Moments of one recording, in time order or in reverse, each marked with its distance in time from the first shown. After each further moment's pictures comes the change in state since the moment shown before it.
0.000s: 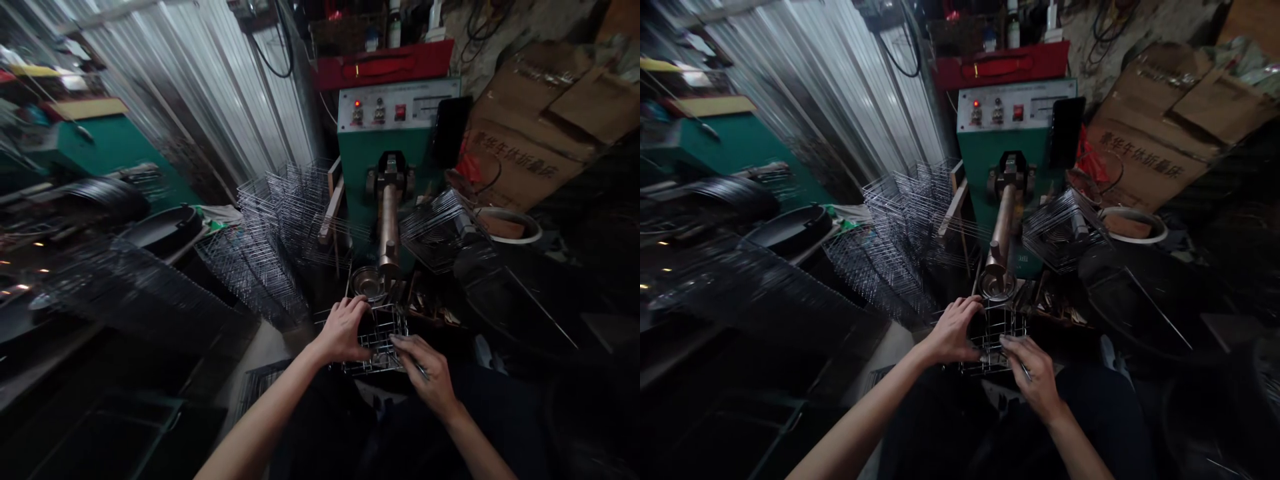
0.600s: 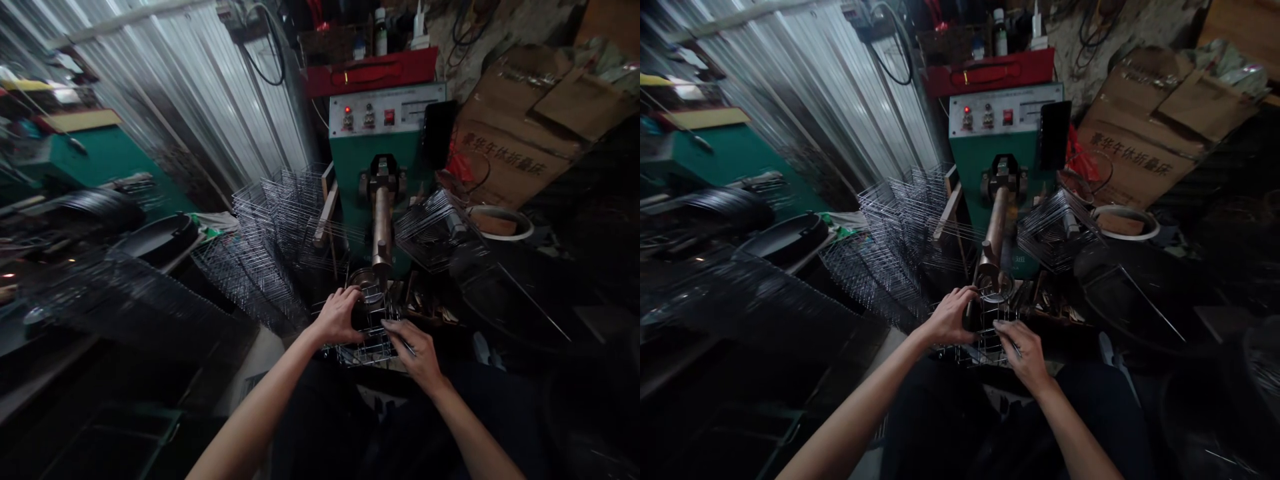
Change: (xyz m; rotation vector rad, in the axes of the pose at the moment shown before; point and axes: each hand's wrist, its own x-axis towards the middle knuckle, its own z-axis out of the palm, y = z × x) left_hand 0.023 -0.017 -0.010 0.013 0.014 0.020; right_hand 0.032 0.006 0.008 -0.002 0.105 -0.040
